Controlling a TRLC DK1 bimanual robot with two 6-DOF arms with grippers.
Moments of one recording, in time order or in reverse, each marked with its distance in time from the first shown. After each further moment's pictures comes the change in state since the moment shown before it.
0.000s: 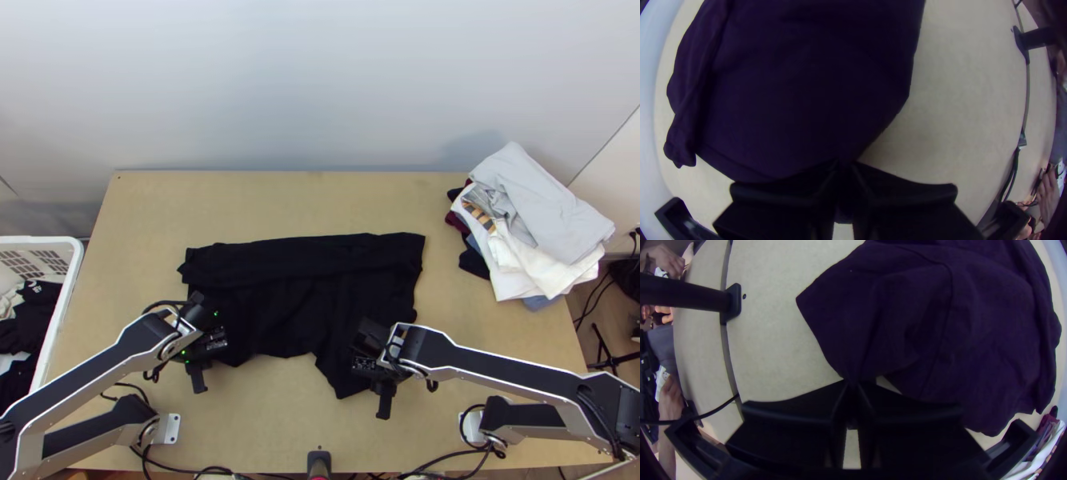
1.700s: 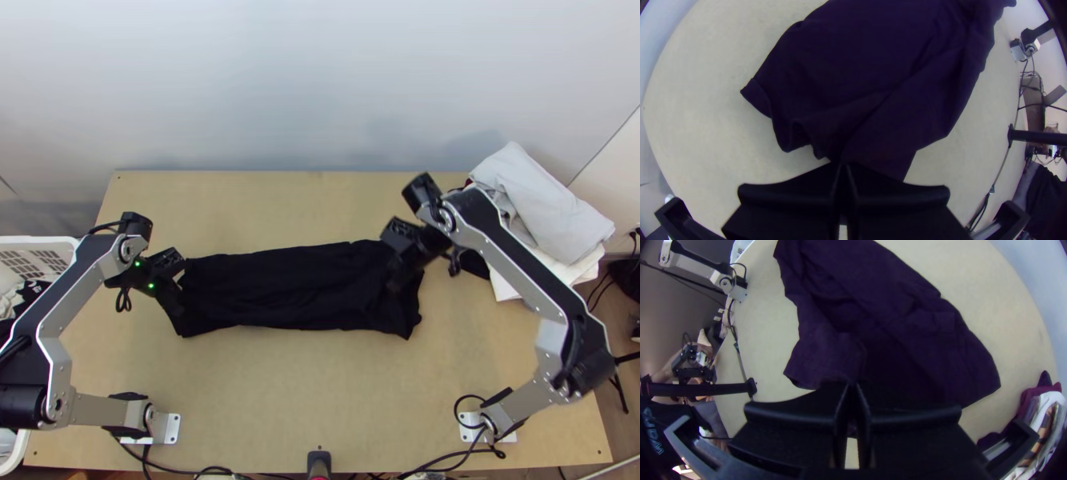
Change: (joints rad) left arm 0.617 0.379 0.451 -0.142 0.237 0.181; right arm -0.640 0.296 0.749 -0.447 -0.276 -0.234
